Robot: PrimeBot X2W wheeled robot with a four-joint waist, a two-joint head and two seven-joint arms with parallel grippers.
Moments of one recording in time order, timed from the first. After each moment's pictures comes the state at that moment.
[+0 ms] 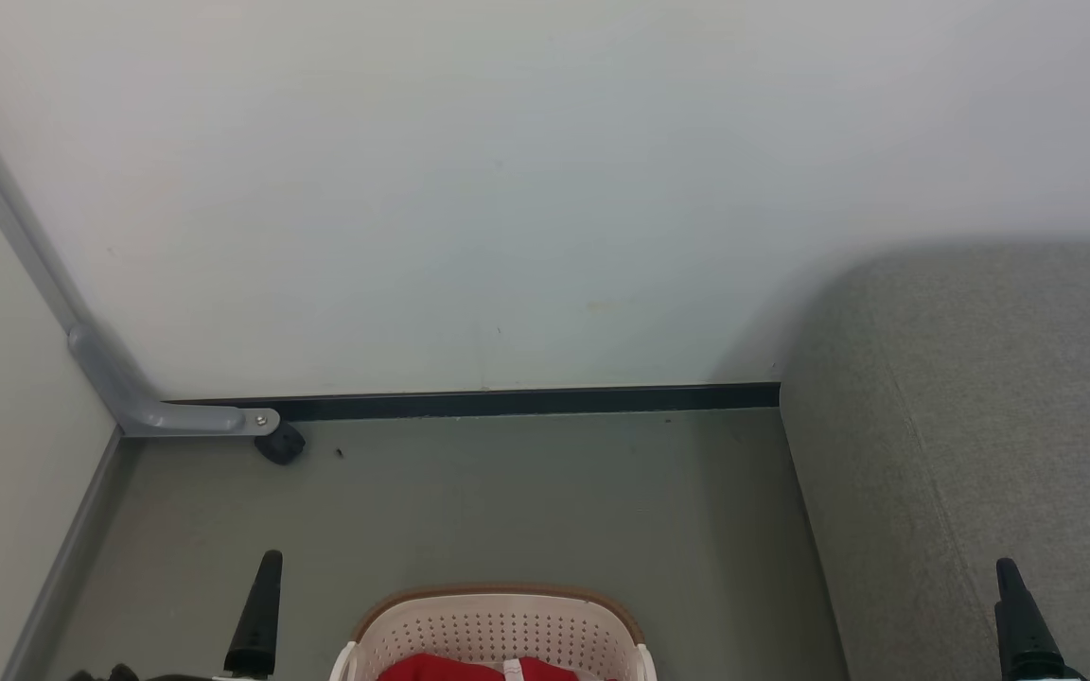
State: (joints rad) left arm -0.09 0.05 -0.04 0.35 -1.47 -0.12 -0.01; right arm -0.05 -0.08 -0.08 0.33 1.42 0.11 0.02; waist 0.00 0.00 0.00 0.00
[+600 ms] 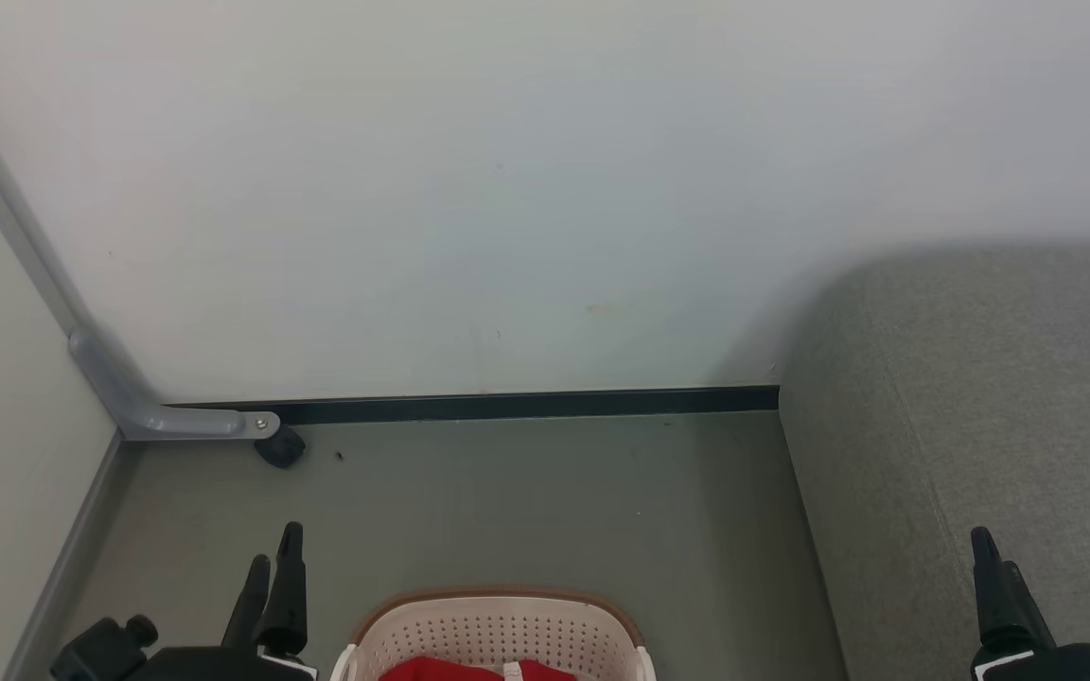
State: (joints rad) left arm -0.12 0.06 -0.09 0.32 -1.10 -0.08 -0.08; right arm -0.10 -0.17 0.04 0.34 1.07 0.08 -0.07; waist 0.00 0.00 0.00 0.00
